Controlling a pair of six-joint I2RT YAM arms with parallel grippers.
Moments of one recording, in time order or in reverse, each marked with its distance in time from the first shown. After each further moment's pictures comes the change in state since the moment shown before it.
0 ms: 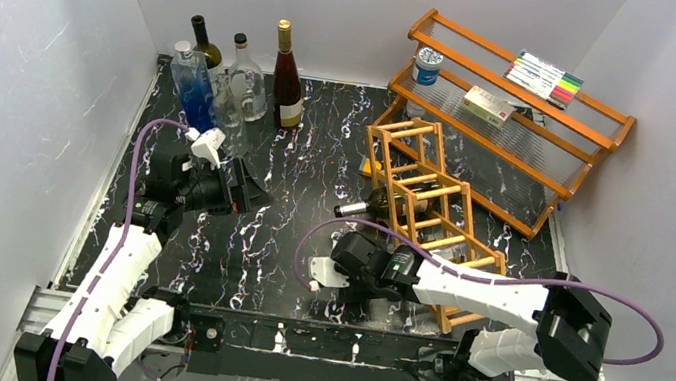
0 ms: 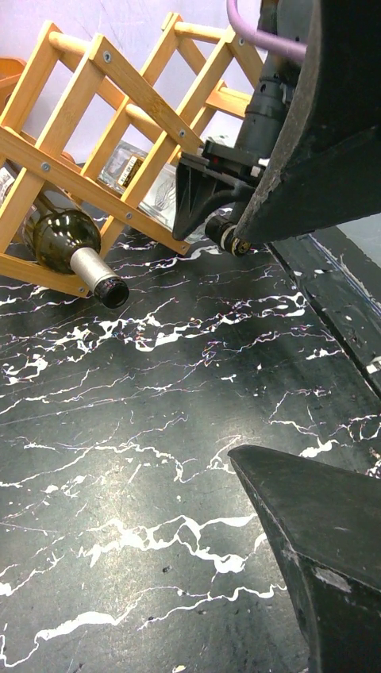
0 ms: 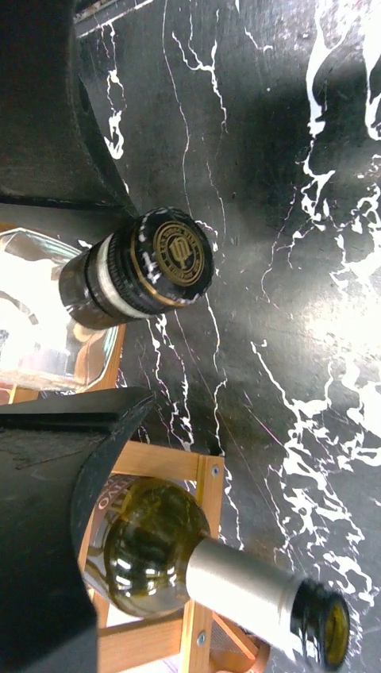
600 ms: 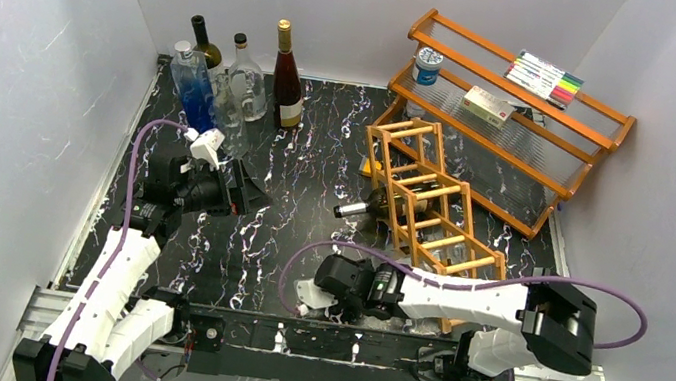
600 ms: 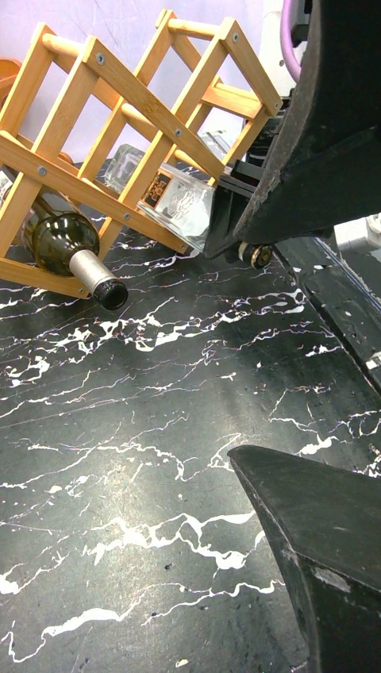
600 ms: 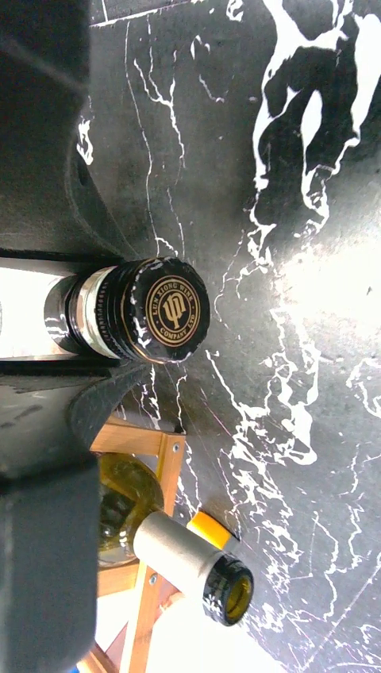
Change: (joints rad) left arm 0.000 -0.024 -0.003 -0.005 -0.001 0.015; right arm 0.143 0.066 -0.032 0.082 0.097 -0.049
